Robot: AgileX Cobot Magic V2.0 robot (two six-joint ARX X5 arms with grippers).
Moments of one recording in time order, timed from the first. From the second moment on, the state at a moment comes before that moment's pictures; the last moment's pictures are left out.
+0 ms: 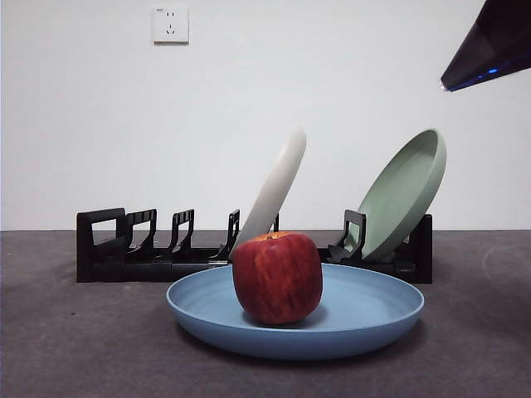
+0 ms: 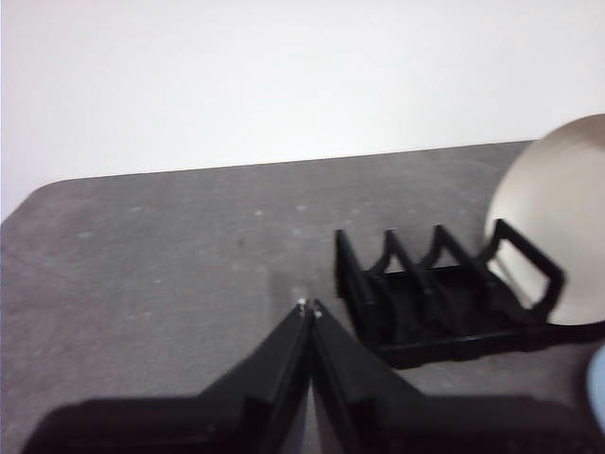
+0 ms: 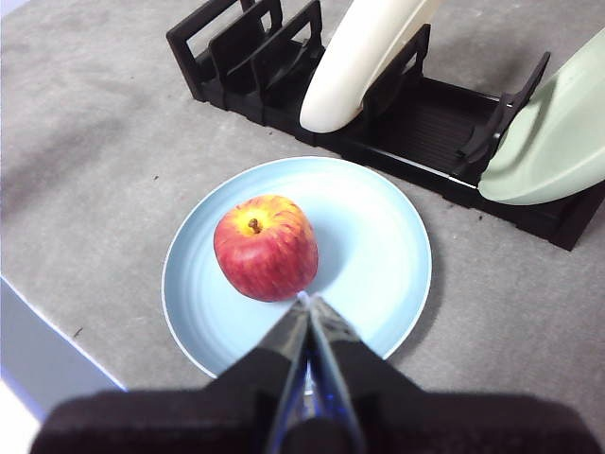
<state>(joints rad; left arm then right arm) -0.08 0.13 0.29 -0.26 0.01 0.02 0.77 0.65 0.60 -0.48 0.06 0.15</state>
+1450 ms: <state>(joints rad) -0.05 0.00 0.02 -0.20 0.01 0.01 0.77 0.65 0.60 -0.48 0.06 0.15</state>
